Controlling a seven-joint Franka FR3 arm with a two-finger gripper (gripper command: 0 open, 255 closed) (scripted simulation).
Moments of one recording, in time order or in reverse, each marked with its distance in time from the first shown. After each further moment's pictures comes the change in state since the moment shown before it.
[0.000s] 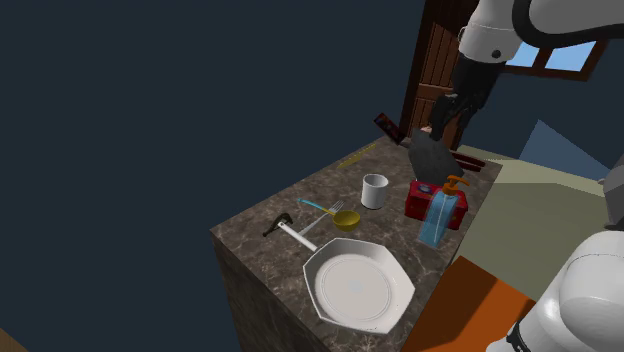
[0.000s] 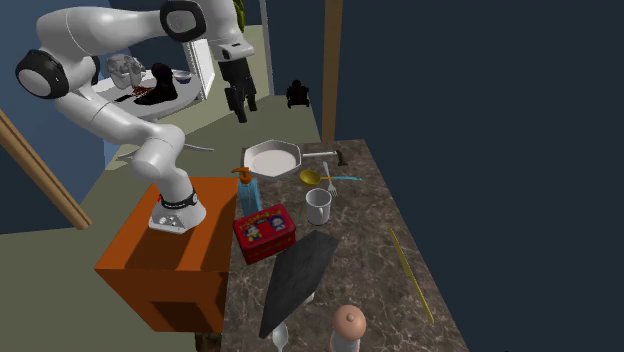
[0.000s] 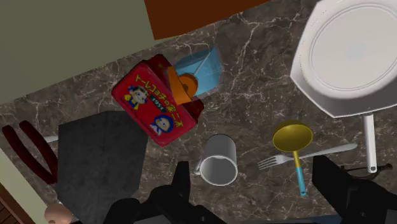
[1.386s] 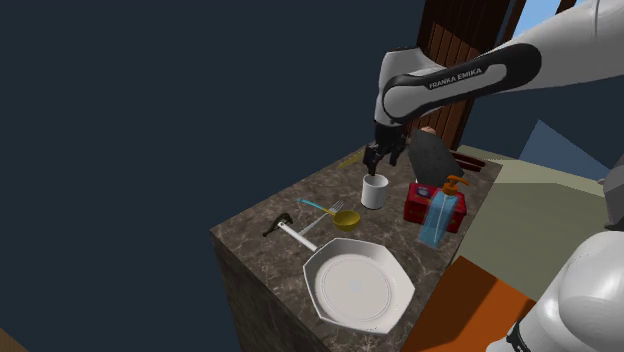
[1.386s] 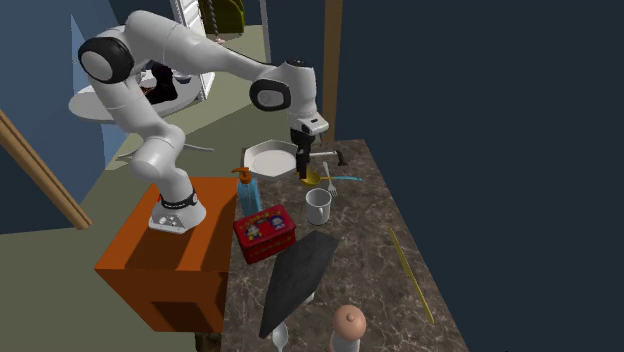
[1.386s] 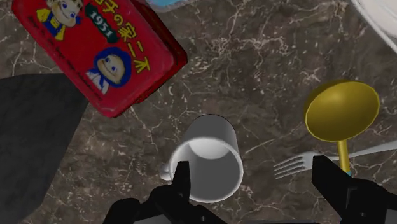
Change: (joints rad) arm -0.010 0.620 -0.082 0.068 0.016 0.426 -0.059
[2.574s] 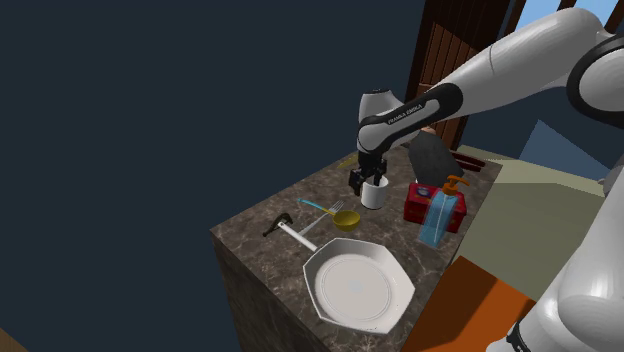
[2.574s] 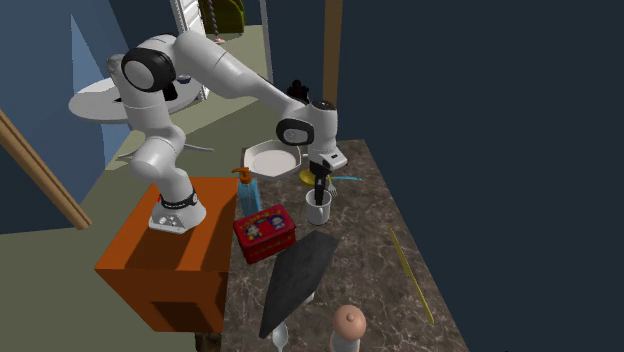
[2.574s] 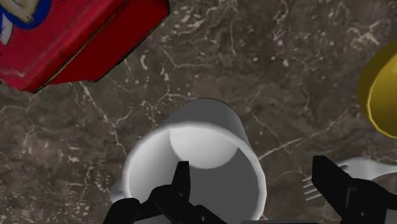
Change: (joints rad) arm -0.010 0.303 -0.015 0.074 0.027 0.185 -0.032
